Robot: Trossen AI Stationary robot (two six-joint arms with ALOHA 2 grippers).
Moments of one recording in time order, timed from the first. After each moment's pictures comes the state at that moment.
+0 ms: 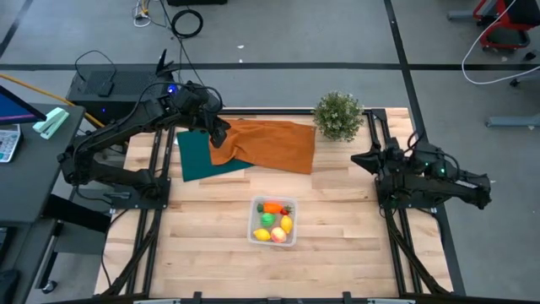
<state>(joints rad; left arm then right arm) 0.51 1.21 1.24 -0.75 0.08 -0.14 -0.16 0.00 0.34 -0.30 -0.03 0.49</state>
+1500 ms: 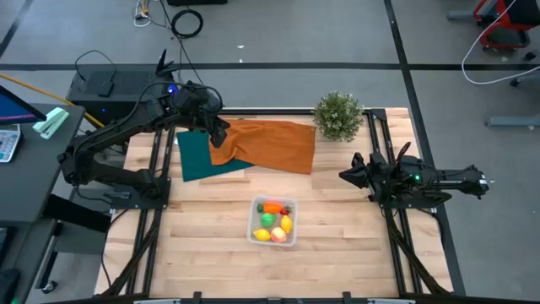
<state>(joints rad) 0.51 1.21 1.24 -0.75 0.07 -0.14 -0.01 0.00 0.01 0.17 -0.06 0.48</state>
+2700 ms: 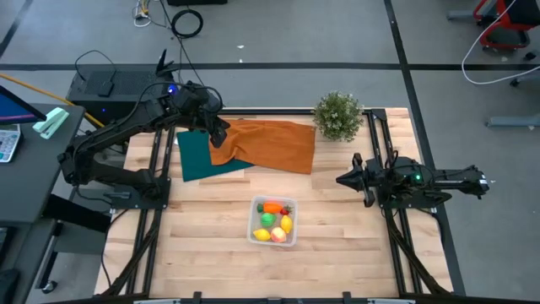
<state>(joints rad) 0.51 1.21 1.24 -0.75 0.07 -0.14 -0.01 0.00 0.03 -0.01 -0.09 0.24</state>
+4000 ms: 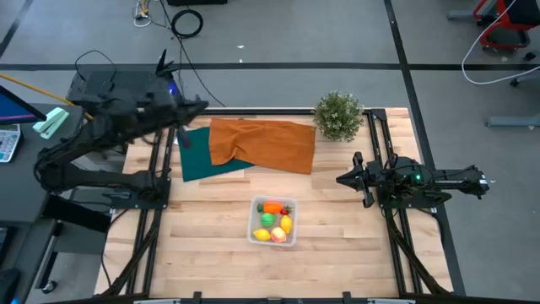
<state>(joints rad) 0.27 0.87 1.24 -0.39 -0.18 0.03 -0.01 0.00 0.03 -0.01 -0.08 0.11</state>
